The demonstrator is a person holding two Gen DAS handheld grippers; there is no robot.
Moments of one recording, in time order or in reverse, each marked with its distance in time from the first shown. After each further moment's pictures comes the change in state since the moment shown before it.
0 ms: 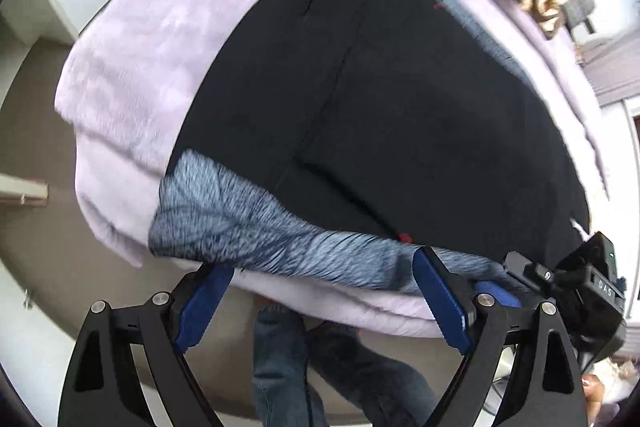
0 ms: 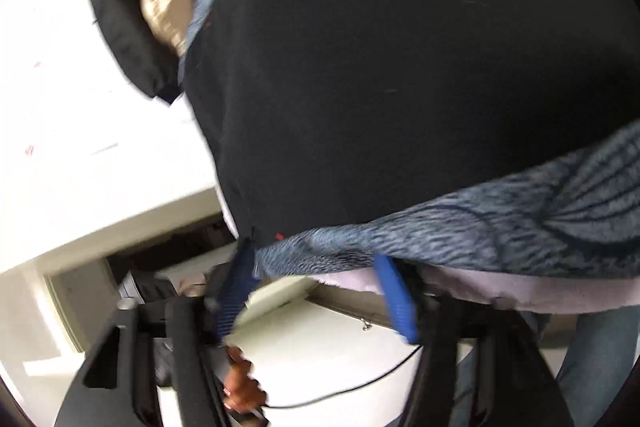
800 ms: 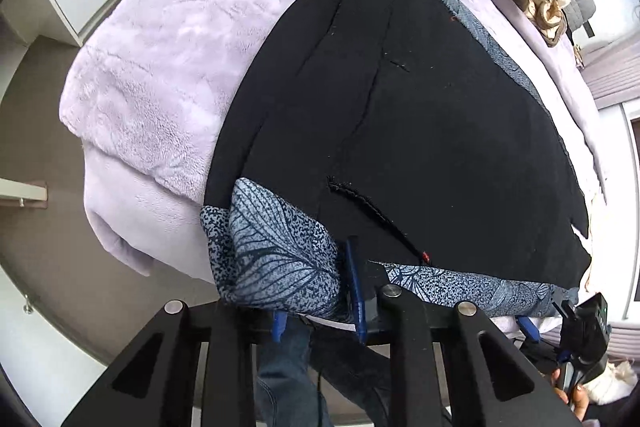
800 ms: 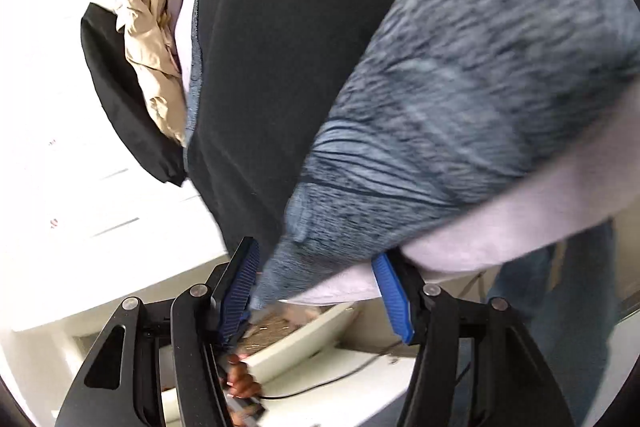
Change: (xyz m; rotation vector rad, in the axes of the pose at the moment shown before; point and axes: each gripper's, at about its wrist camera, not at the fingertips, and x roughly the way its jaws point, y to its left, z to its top) left arm -0.002 0.012 0.020 0.012 -0.002 -0.022; right arm -0.102 -0.070 -0.008 0.081 -0.252 0.080
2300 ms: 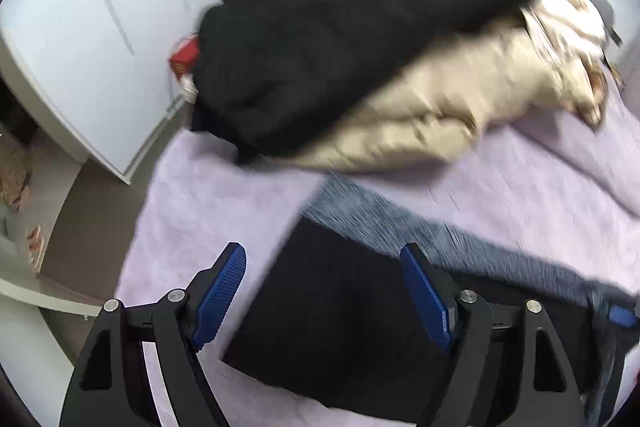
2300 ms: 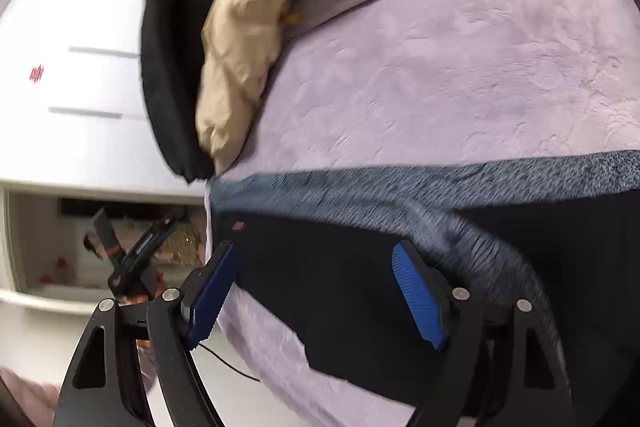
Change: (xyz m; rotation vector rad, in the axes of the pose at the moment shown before) left arm 0.002 -0.136 0.219 0.135 -0.329 0.303; right arm 0.057 0.236 0.204 -0.637 0.241 -0.167
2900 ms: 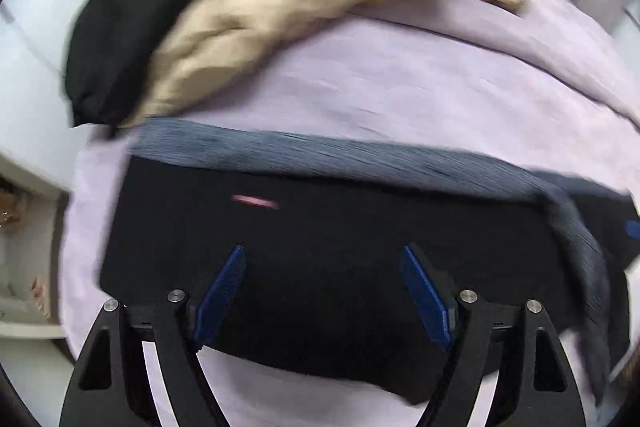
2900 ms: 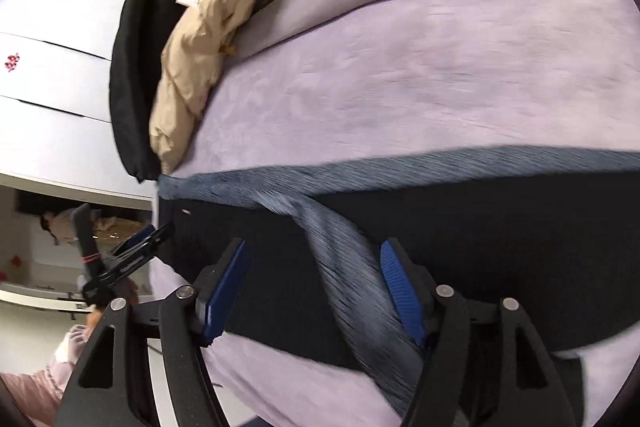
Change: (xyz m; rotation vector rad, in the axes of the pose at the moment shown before) left arm -0.020 -0.163 -0.075 0.257 0.128 -0.094; right arm -0.112 -0.076 -0.037 0.005 -0.092 -0.254
